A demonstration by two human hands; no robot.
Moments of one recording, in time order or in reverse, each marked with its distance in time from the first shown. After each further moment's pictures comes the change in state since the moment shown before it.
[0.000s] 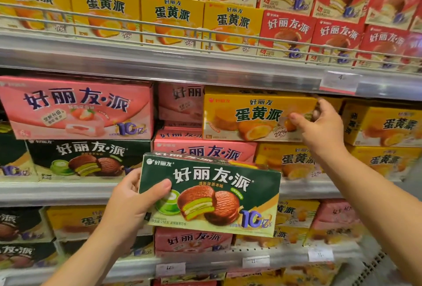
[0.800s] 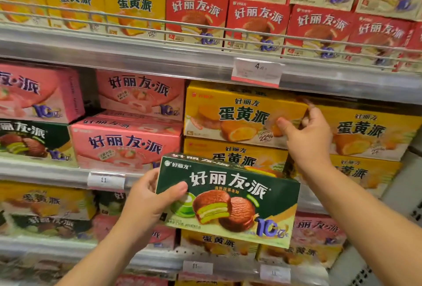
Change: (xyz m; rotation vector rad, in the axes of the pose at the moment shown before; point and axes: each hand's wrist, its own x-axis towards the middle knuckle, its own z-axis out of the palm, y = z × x) left_hand -0.006 -0.067 0.221 0.070 0.118 0.061; right_hand 0.056 0.099 -0.096 0.132 -0.053 -0.067
